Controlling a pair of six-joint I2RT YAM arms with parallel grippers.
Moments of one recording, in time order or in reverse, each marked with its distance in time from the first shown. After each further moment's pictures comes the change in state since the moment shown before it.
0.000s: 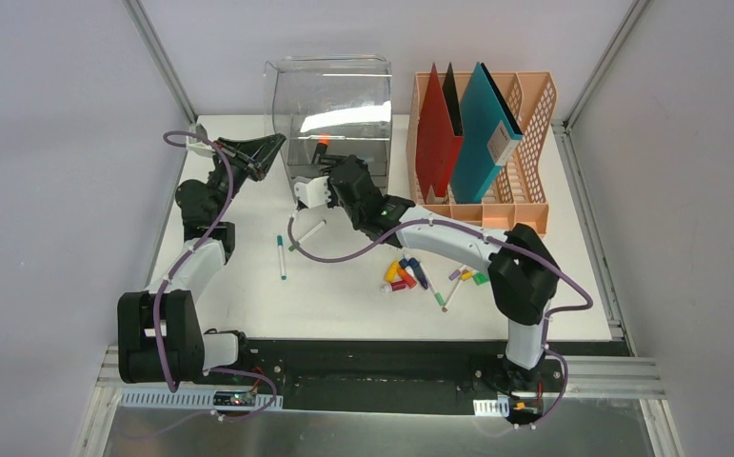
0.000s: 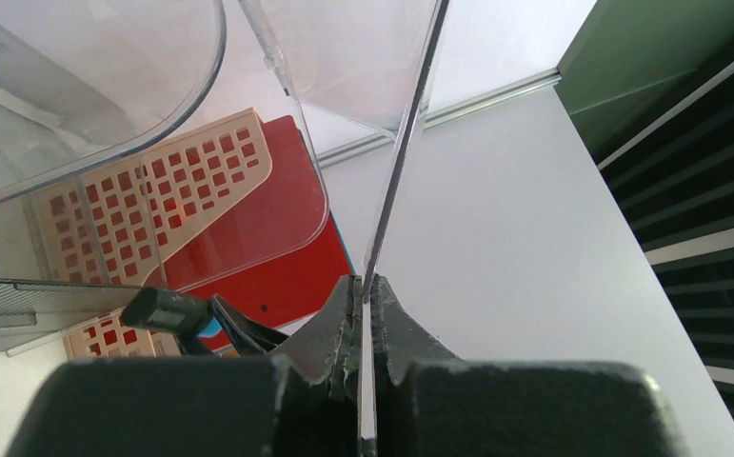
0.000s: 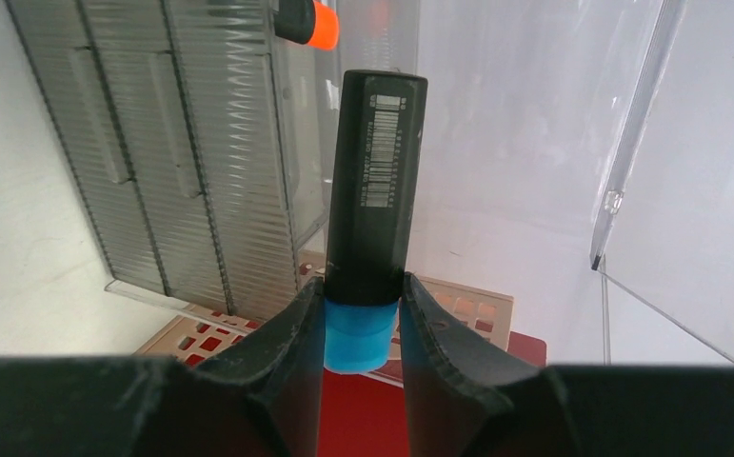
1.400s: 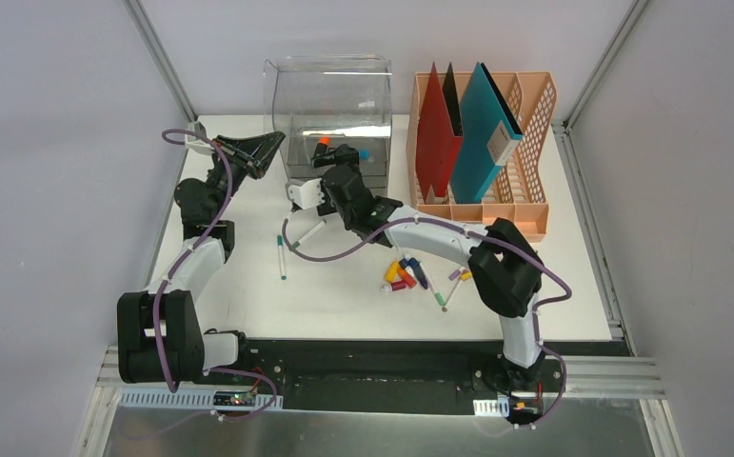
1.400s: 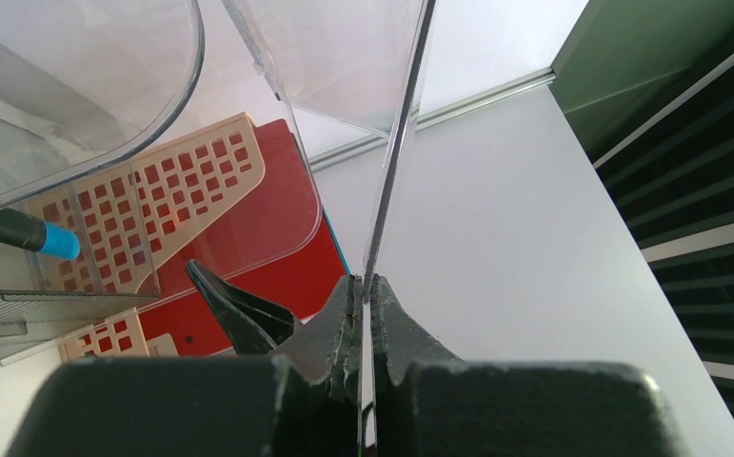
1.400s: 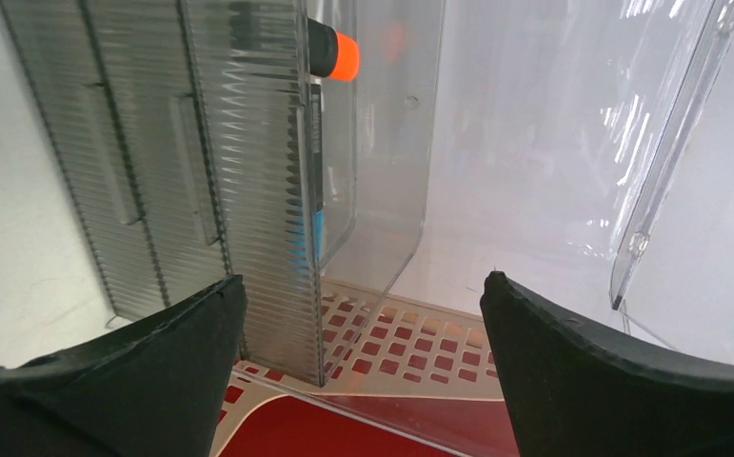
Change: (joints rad) left arm 0.000 0.000 0.017 0.000 0.000 0.000; right arm -0.016 0.120 0.045 0.101 0.000 -0.047
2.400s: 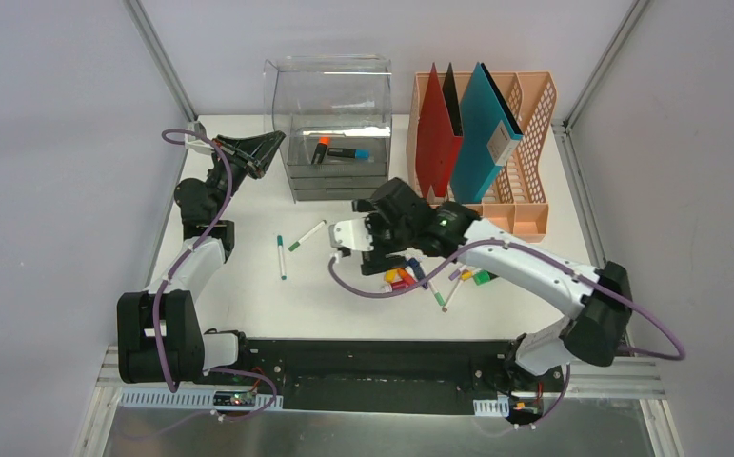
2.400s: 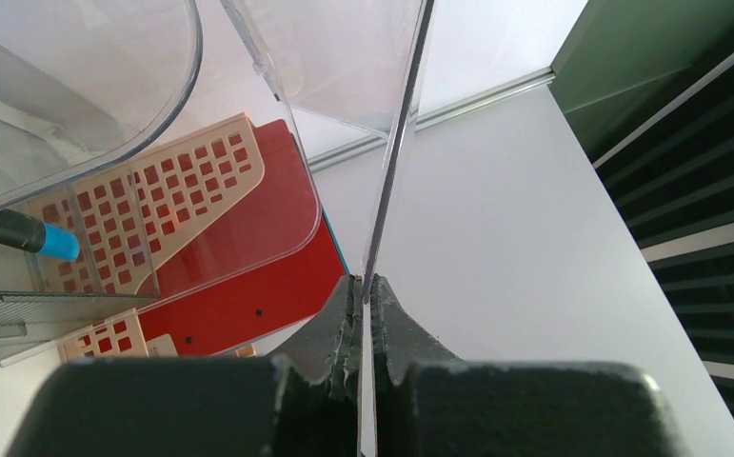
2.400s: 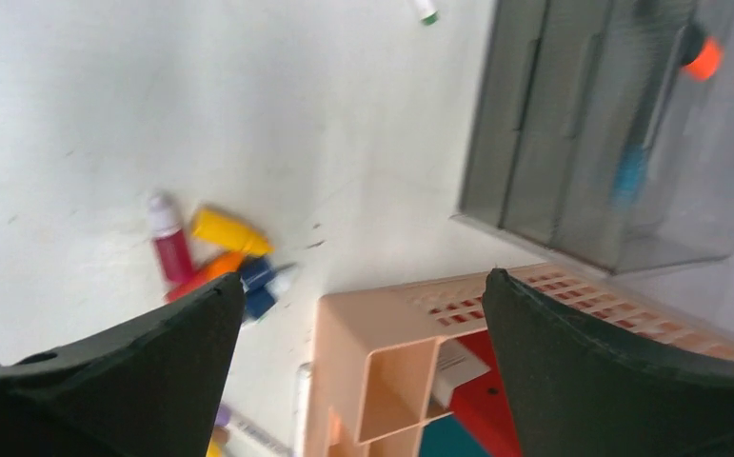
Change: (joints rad) left arm 0.000 0.000 0.002 0.001 0.000 0.000; right arm 0.051 -0.468 -0.165 -0.772 -0.475 0.356
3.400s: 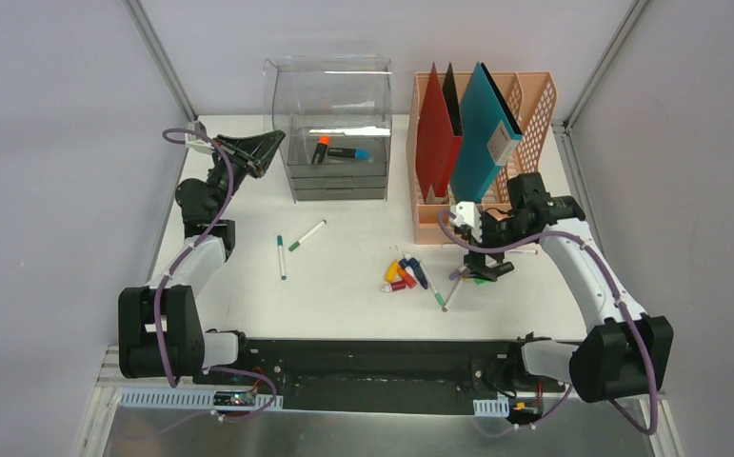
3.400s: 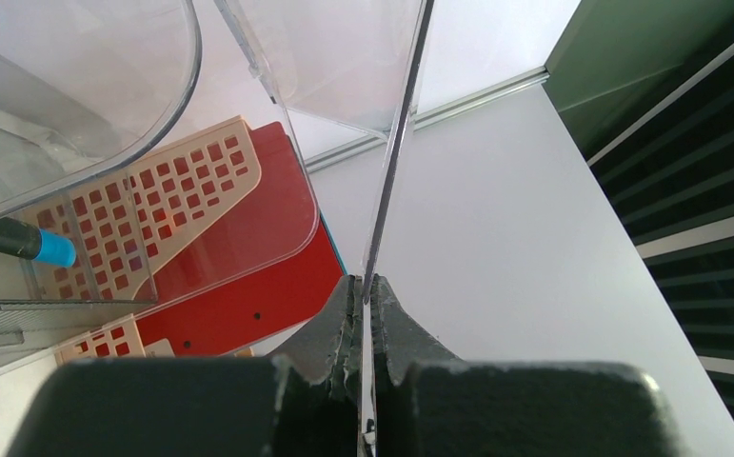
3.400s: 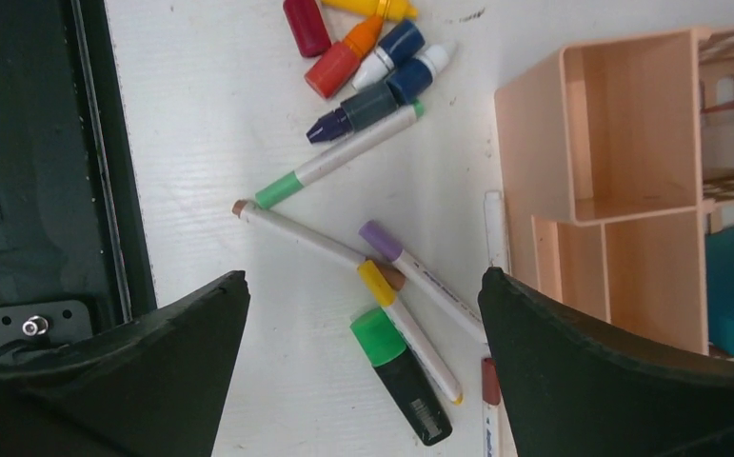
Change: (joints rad) left arm 0.000 0.021 0.000 0.037 0.000 -0.007; right arm -0.823 -0.294 -0.311 -0.417 -0.758 -0.317
